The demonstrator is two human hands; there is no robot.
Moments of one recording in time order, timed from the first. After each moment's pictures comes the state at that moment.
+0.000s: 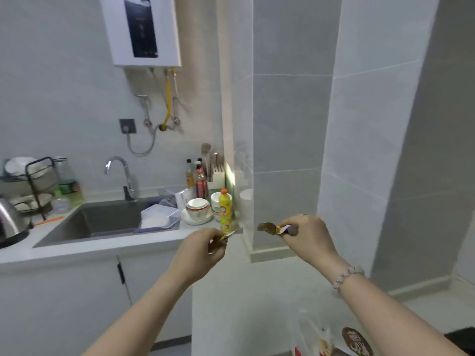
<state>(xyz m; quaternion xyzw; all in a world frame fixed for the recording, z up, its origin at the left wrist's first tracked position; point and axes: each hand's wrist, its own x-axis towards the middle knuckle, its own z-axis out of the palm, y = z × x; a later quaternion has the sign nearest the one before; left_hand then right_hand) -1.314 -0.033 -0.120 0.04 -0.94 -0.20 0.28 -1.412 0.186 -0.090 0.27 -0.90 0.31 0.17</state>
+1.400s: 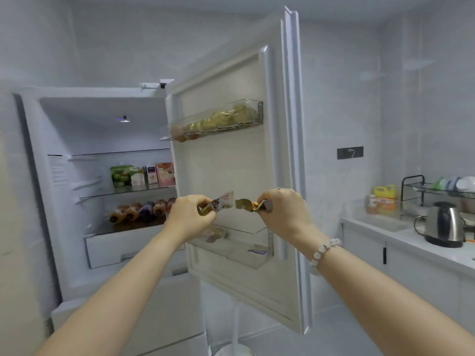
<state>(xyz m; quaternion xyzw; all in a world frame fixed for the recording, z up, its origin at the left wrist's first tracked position) -0.483 -0.008 0.042 0.65 -0.63 0.12 0.40 -0.679 -0.068 0.037 0.81 -0.38 0.43 0.07</state>
